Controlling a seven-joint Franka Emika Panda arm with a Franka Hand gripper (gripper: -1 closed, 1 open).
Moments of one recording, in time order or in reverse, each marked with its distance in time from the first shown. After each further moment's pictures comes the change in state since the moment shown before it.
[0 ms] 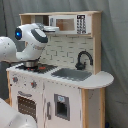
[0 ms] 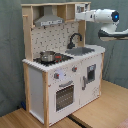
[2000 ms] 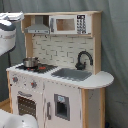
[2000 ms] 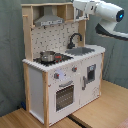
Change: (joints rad) arm -0.050 -0.231 0.106 0.276 0.002 -0.046 0.197
